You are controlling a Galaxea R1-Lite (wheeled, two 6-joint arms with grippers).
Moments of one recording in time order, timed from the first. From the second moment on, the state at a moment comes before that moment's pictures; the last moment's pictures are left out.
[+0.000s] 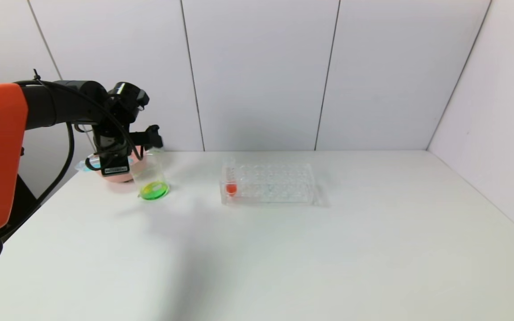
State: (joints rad) left arm -0.10 2.21 -2.02 0.78 0.54 1.09; right arm 0.00 0.00 0.00 0.00 -0.04 0.09
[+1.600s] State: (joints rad) left arm -0.11 2.22 -2.02 0.76 0.63 1.21; right arm 0.00 0.00 0.00 0.00 -0.04 0.09
